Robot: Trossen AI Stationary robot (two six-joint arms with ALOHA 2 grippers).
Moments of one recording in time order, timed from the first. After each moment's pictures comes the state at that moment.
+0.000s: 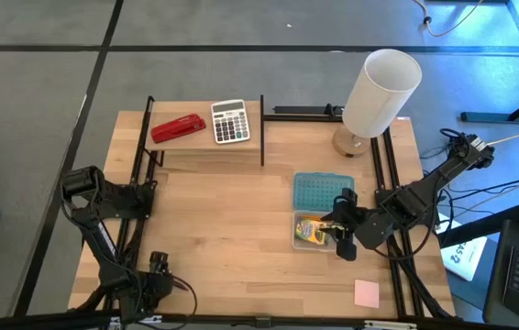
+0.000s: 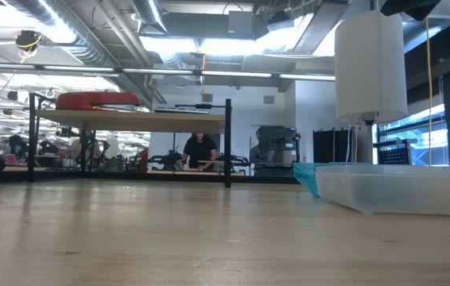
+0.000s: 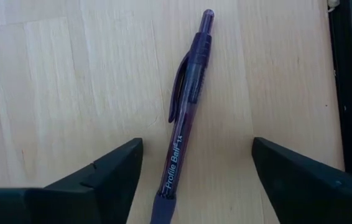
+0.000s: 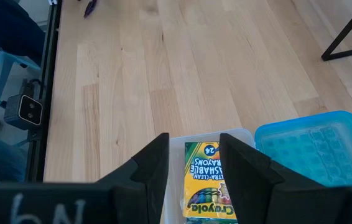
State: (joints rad) left arm -1.23 1.72 0.90 -0.60 -0.33 -1.12; right arm 0.64 1.18 1.04 -0.74 0.49 0.70
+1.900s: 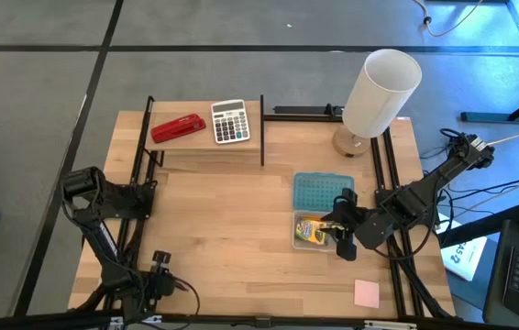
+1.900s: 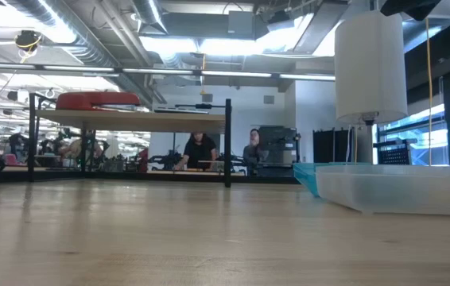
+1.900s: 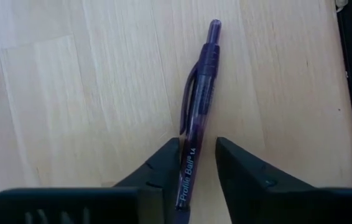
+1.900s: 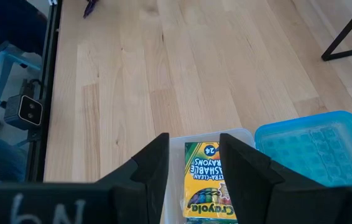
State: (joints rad) left arm -1.20 1.75 0.90 -0.62 -0.34 -1.04; right arm 0.64 1.18 1.04 -0.74 0.49 0.70
